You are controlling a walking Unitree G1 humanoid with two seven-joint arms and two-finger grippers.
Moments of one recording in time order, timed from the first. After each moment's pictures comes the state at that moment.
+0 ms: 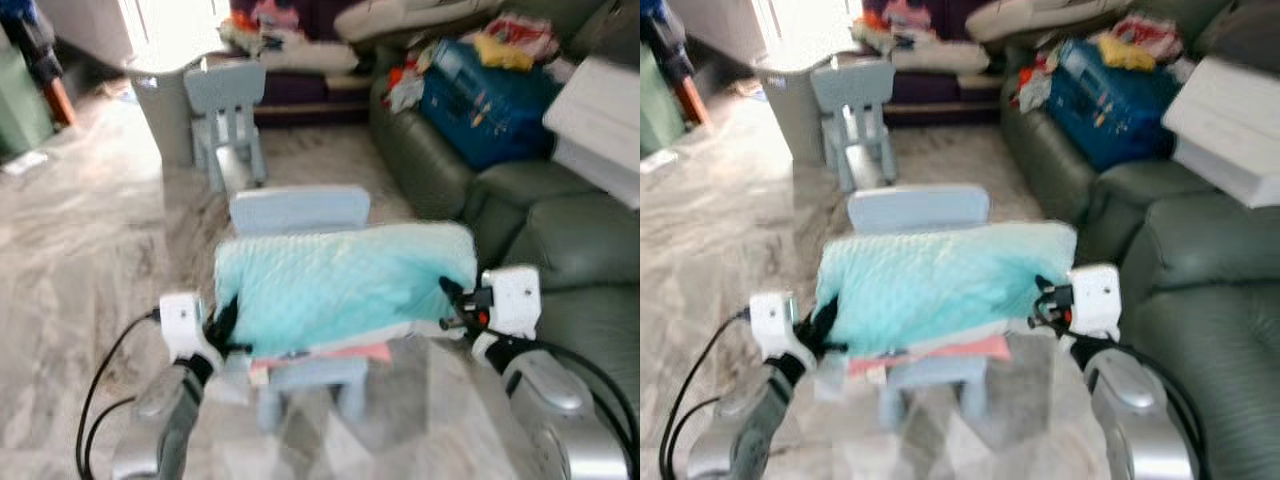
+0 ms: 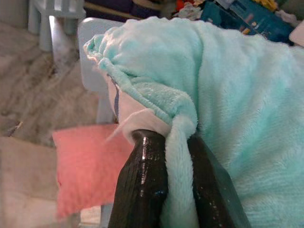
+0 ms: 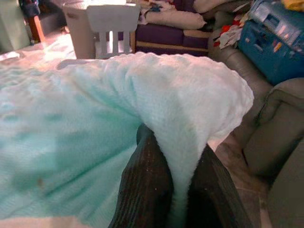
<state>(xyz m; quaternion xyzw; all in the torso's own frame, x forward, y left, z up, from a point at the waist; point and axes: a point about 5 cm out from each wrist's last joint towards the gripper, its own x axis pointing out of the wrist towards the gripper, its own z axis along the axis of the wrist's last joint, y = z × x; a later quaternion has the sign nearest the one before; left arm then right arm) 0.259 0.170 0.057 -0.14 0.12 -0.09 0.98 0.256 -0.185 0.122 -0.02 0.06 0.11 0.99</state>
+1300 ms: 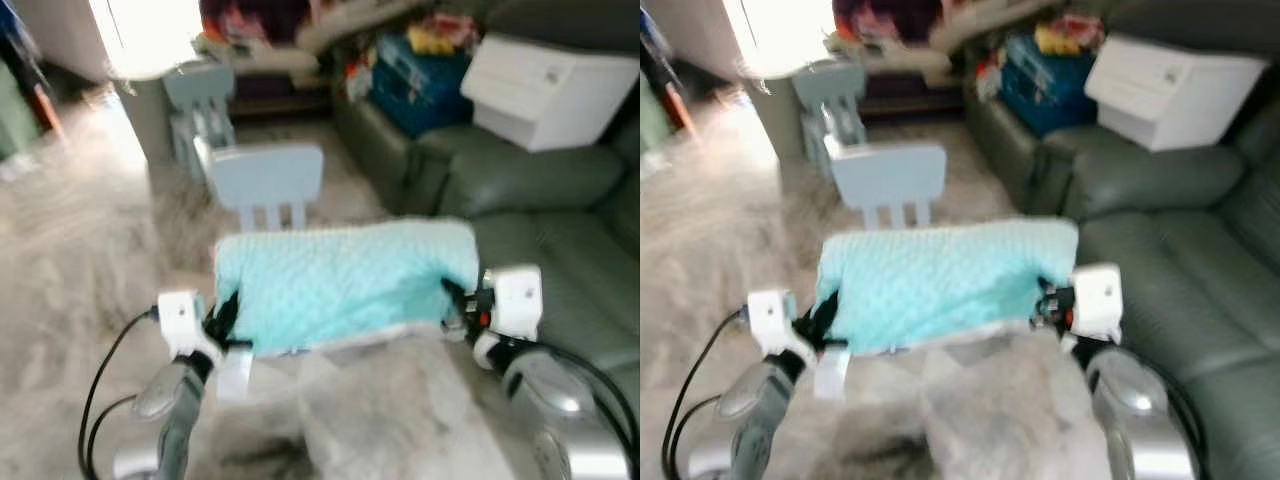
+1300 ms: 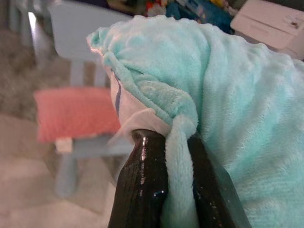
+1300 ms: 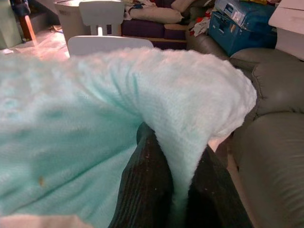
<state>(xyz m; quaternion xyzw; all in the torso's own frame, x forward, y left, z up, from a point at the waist) 0.262 0.167 0.061 -0.16 0.10 -0.09 0.98 0.256 -0.186 0.120 -0.02 0.06 0.11 0.99</state>
